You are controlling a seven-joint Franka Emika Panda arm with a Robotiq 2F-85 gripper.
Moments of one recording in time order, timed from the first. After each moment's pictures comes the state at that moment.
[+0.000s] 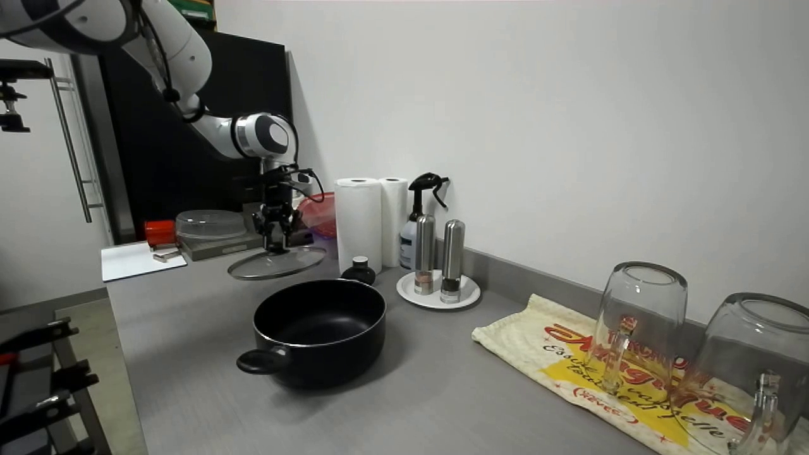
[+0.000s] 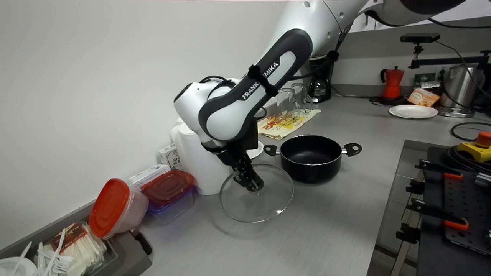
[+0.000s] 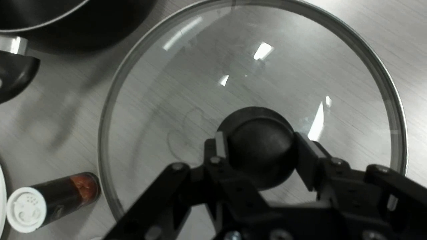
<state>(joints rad) 0.34 0.95 0.11 -1.27 -0.34 1.84 -0.03</state>
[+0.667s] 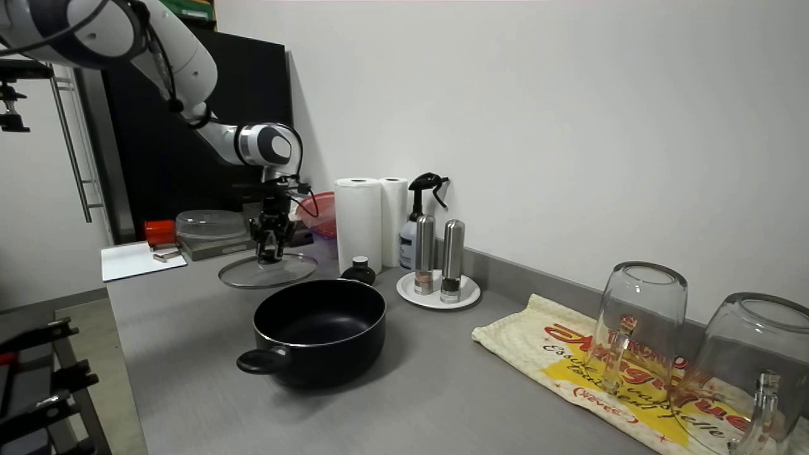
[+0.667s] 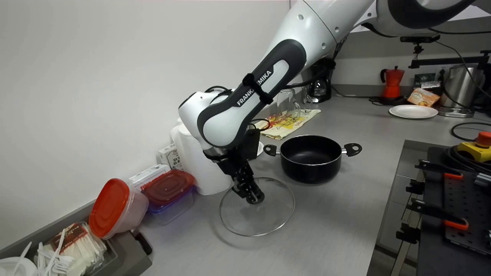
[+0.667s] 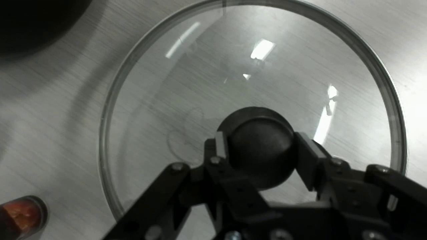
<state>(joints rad) 0.33 1.01 0.12 -1.24 -0.22 1.86 -0.02</state>
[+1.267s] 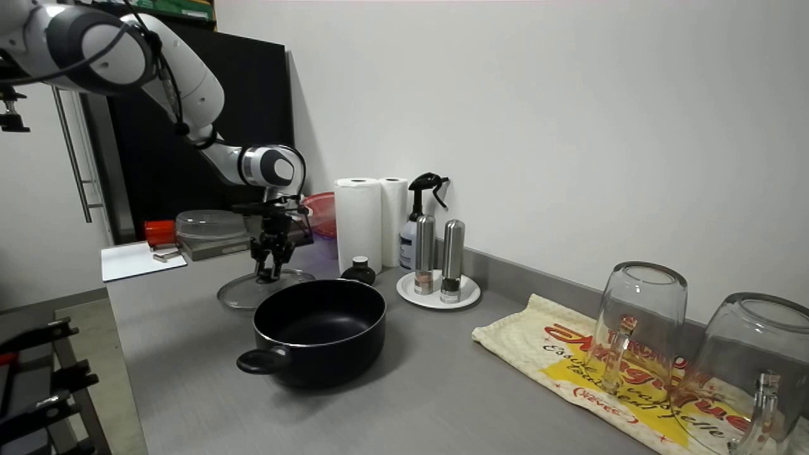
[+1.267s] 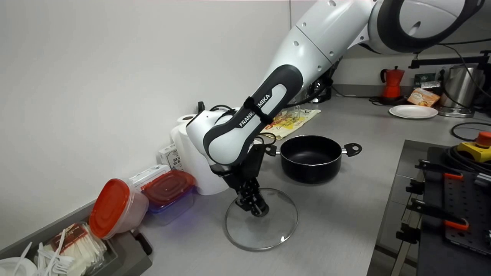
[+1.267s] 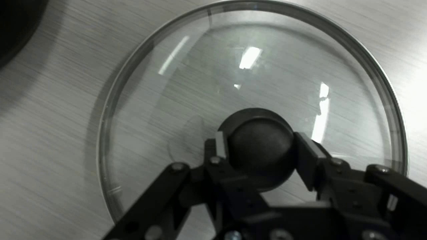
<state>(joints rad) 0.33 1.11 0.11 -1.19 -0.19 1.88 0.07</state>
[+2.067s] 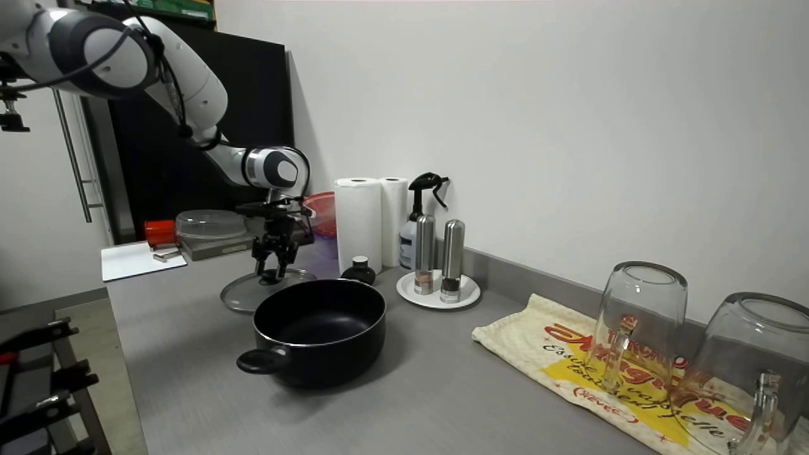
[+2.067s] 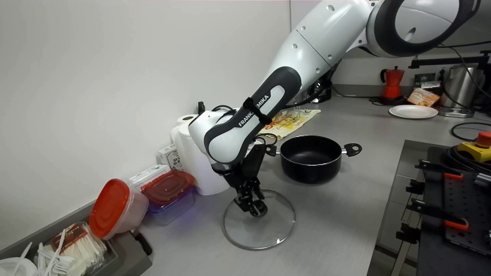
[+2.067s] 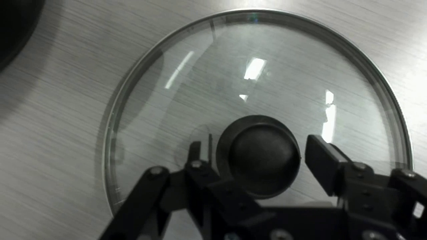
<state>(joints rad) 0.32 1.13 0.10 -1.17 -0.17 1.87 0.08</state>
